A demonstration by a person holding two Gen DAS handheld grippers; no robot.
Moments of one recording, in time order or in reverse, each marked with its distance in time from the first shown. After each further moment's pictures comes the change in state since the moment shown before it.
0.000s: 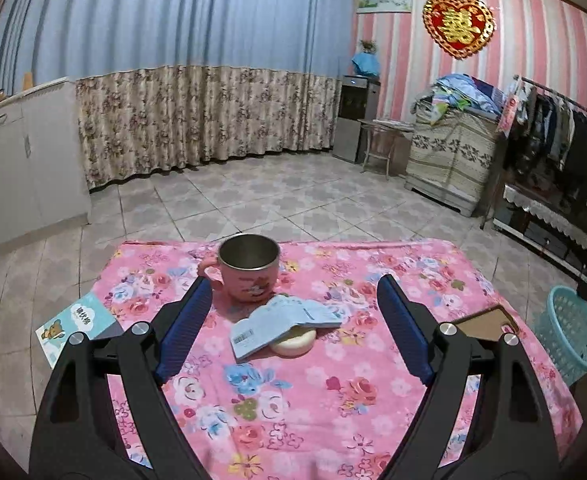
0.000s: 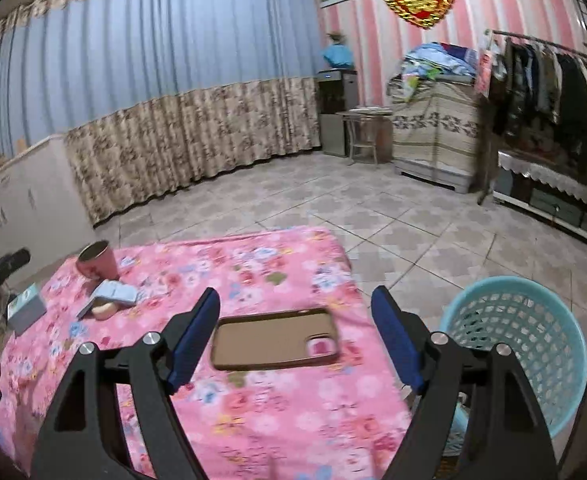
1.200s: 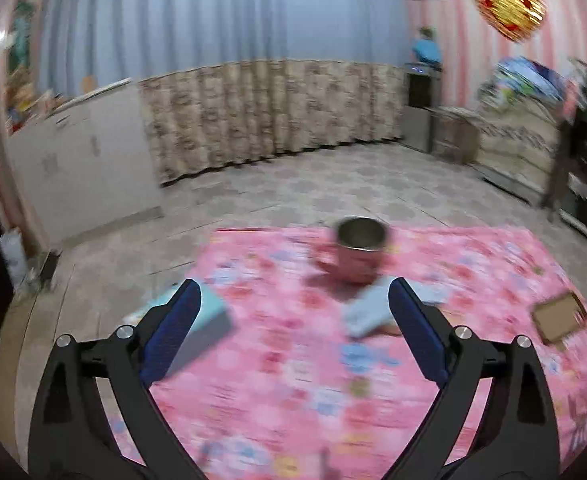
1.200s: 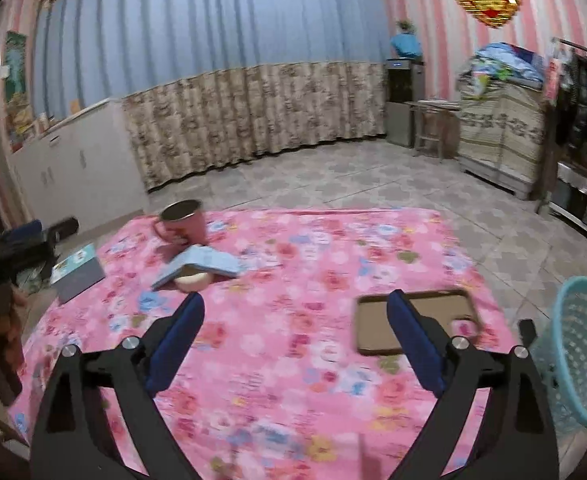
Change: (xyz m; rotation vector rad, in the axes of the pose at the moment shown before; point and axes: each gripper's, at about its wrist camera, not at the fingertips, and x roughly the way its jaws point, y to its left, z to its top) left arm -0.017 0.072 -0.016 -0.018 0.032 0.295; right arm 0.028 0.138 -0.026 -0.133 0.084 0.198
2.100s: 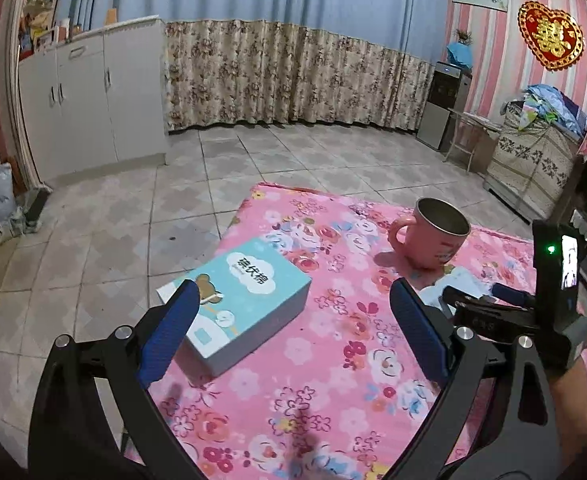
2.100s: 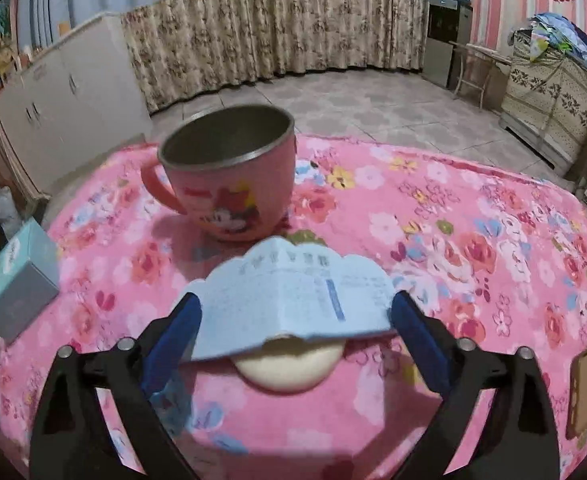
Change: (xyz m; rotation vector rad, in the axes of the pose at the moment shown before) left arm 0.058 0.087 -0.023 -0.151 0.121 -0.060; right arm 0.233 0.131 0.013 -0.051 0.277 0.003
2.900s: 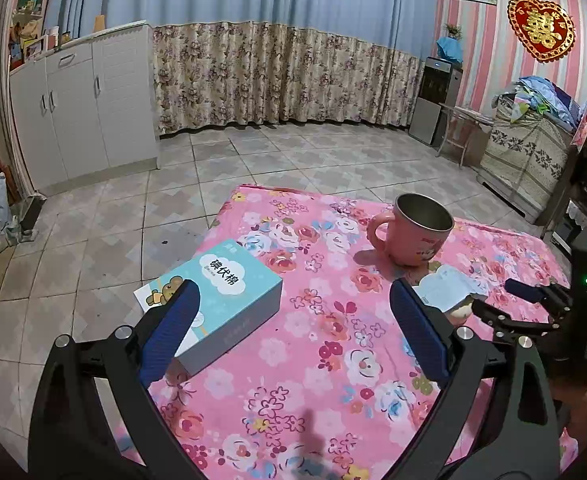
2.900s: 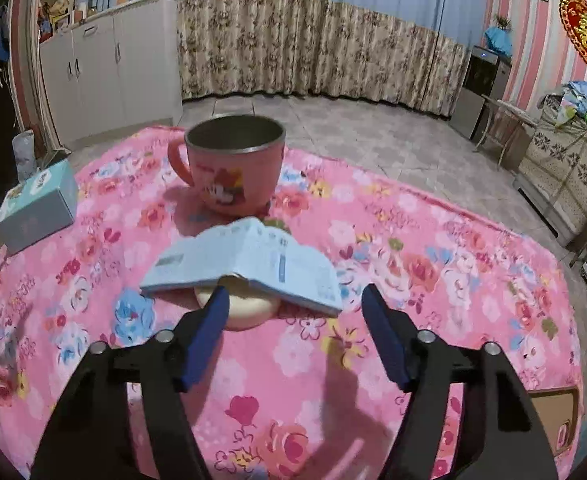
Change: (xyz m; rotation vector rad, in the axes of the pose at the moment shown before) left arm -0.003 -0.023 0.000 0.040 -0.001 -0.008; right arm -0.046 -0.037 -0.014 -0.223 -0.056 -0.003
